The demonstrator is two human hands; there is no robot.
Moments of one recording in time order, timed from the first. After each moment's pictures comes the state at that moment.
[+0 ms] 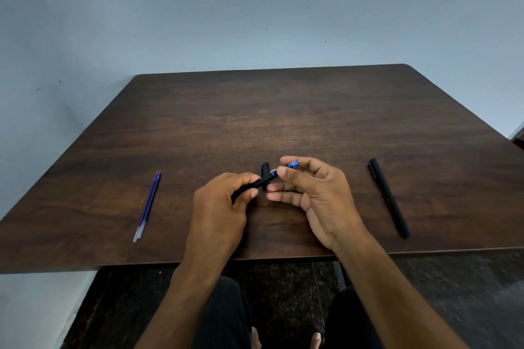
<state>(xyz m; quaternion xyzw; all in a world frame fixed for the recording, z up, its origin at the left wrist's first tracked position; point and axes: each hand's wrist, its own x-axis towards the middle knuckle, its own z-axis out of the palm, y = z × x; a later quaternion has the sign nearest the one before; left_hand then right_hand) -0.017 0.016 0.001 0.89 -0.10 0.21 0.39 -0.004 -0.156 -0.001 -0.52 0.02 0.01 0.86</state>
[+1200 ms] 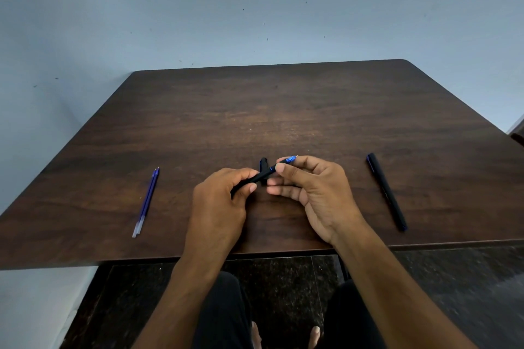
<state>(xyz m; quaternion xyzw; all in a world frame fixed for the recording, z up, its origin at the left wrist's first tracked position) -0.019 0.015 0.004 0.90 -0.11 0.20 0.37 -0.002 -0.157 -0.004 -0.52 0.02 0.01 0.85</state>
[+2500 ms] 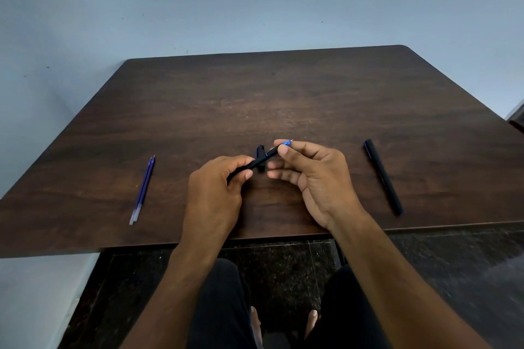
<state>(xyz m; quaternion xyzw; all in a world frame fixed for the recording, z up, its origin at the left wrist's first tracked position) -0.019 0.015 0.004 0.90 -0.09 0.20 0.37 -0.002 -0.156 -0.007 -0.51 0.01 -0.02 0.86</state>
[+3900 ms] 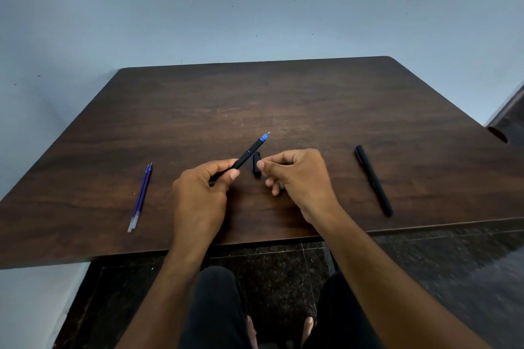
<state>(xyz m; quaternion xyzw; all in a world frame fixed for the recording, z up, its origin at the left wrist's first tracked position) -0.009 0.029 -0.006 0.85 0.01 0.18 0.50 0.005 -0.139 0.001 -0.74 0.05 -0.05 0.67</state>
